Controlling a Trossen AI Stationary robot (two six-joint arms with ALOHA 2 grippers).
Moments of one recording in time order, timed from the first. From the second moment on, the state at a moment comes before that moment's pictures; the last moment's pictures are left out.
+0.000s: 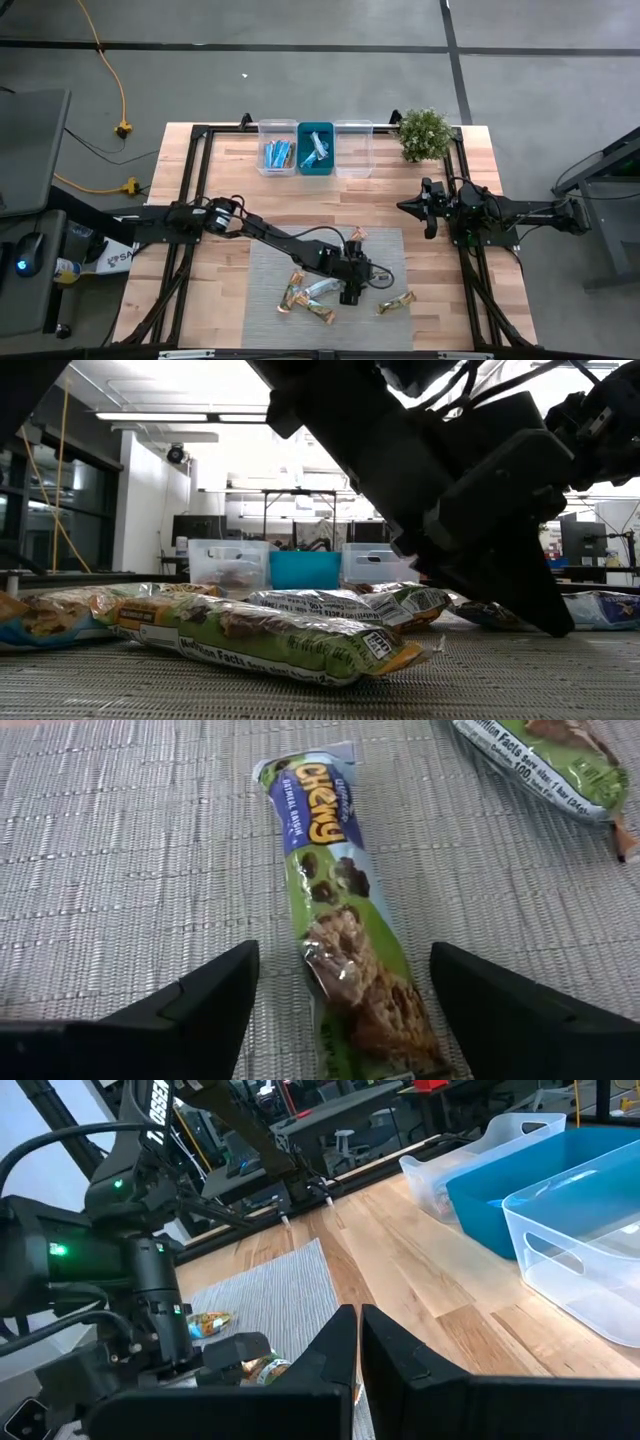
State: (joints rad) left arm -0.31 2.35 1.72 -0.18 -0.17 -0.14; right arm -0.07 0.14 0.01 0.03 0.00 0.39
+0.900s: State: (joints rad) left arm -0.31 2.35 1.72 -0.18 -0.17 -0.14; right arm -0.07 0.14 0.01 0.03 0.00 0.39
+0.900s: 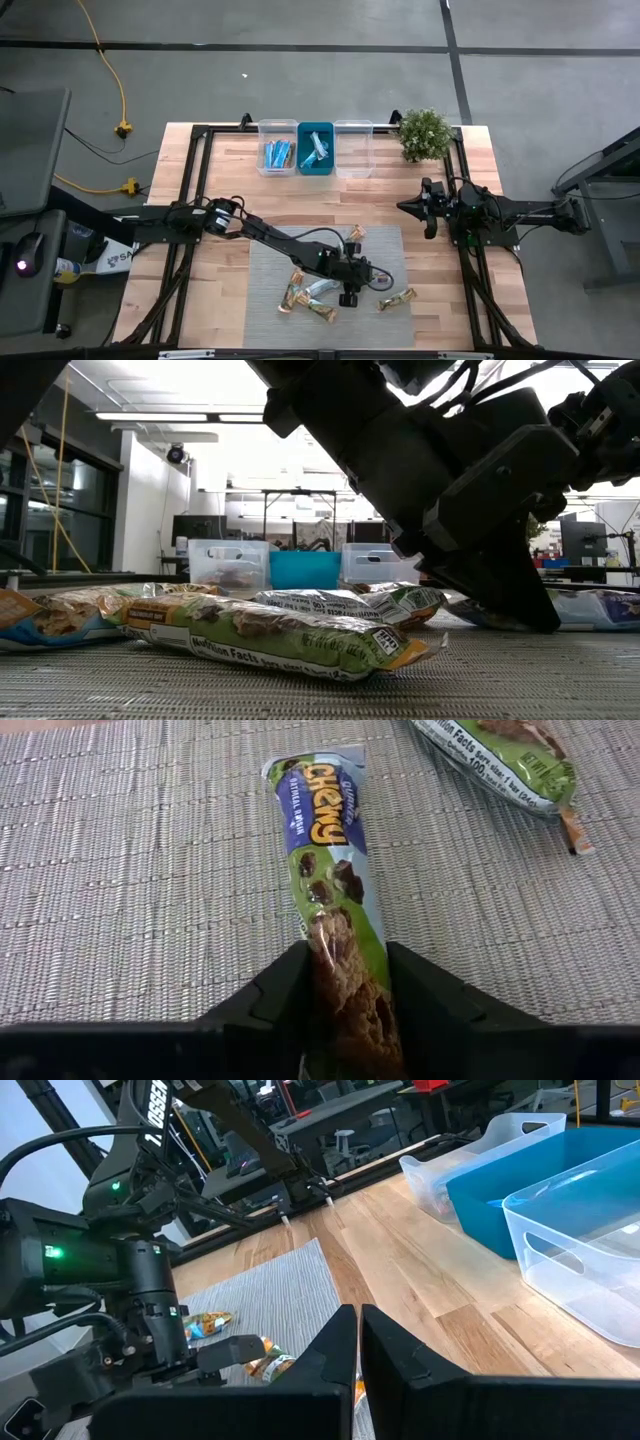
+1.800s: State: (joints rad) left arm -0.26 2.28 2.31 -0.77 -0.31 0.06; right arm -0.07 0.14 0.01 0.03 0.00 0.39
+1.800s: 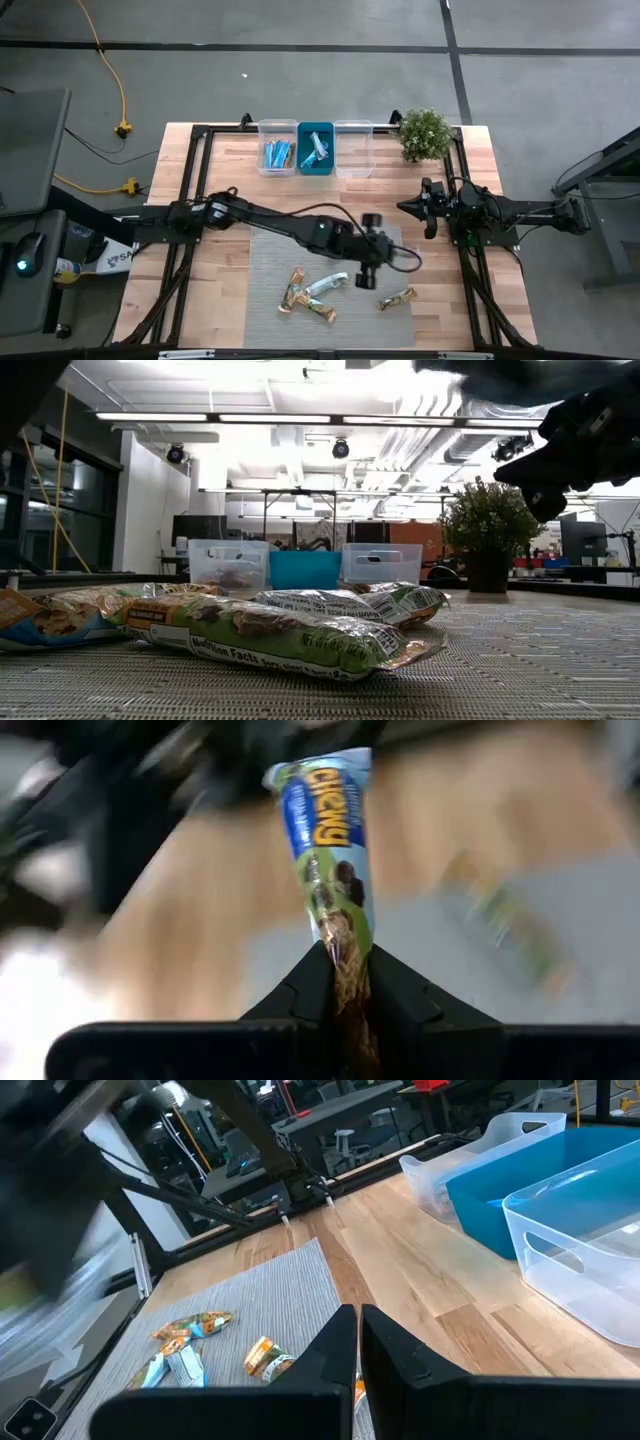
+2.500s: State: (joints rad) left arm -0.10 2.03 2.27 -1.51 -1.19 -0.50; right arm -0.07 0.16 0.01 0.03 0.00 0.39
